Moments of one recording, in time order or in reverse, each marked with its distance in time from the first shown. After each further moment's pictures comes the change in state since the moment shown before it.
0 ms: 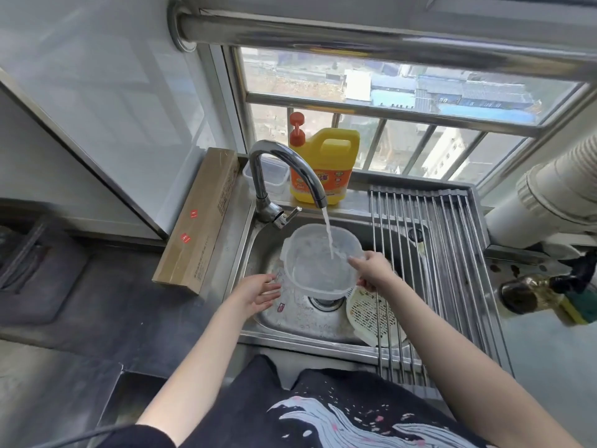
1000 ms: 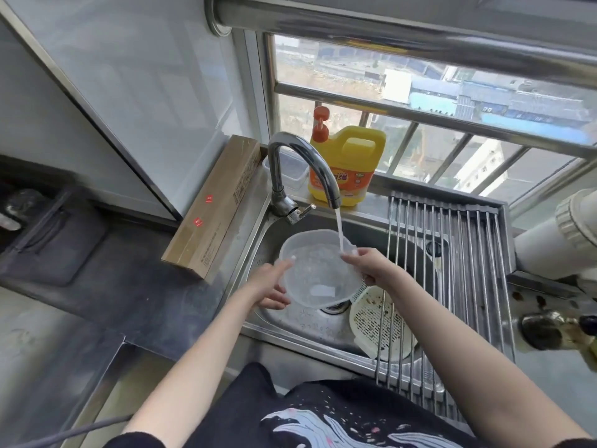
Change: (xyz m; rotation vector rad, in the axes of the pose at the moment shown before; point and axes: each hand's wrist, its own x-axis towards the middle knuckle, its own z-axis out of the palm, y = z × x) left_hand -0.016 0.006 0.016 0.269 0.025 0.076; right_hand 0.029 -0.022 0.006 -0.097 -0.257 -0.039
